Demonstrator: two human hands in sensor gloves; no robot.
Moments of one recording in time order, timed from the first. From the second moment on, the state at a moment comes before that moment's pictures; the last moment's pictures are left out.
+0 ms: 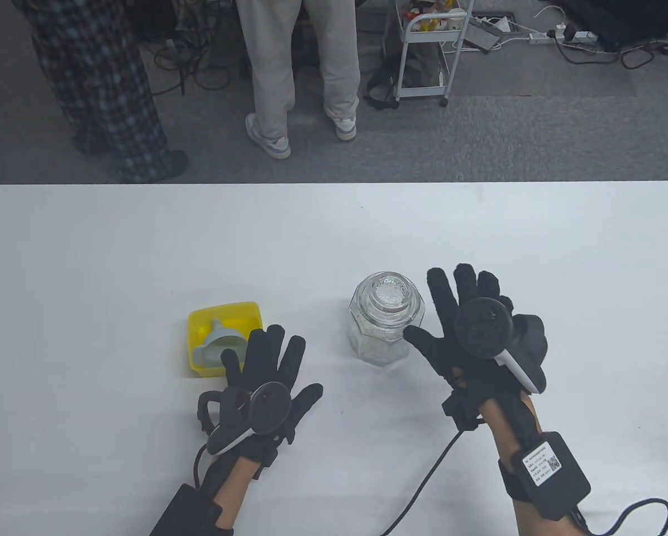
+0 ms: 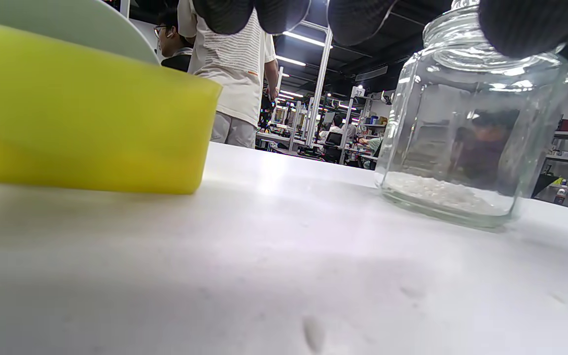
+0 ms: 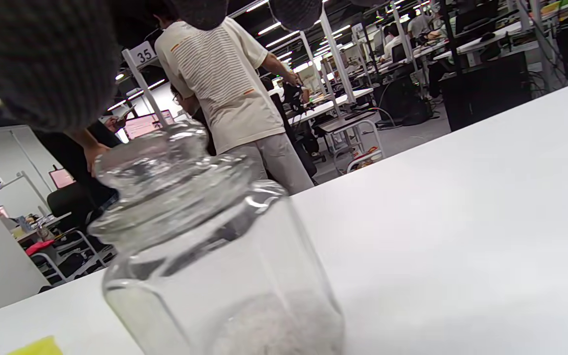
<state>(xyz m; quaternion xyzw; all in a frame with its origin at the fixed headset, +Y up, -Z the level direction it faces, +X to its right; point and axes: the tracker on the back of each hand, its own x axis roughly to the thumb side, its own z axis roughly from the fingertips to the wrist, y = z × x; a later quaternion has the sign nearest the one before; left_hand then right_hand) -0.147 -0.739 -0.186 0.01 -0.12 0.11 0.99 0.192 -0.630 -0.229 0.00 -0.01 0.98 0.20</state>
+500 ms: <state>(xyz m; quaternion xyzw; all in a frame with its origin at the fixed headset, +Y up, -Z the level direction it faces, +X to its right) -0.146 -0.738 -0.181 0.01 -0.13 0.11 0.99 0.244 -0.733 -0.207 -0.07 0.01 0.99 0.13</state>
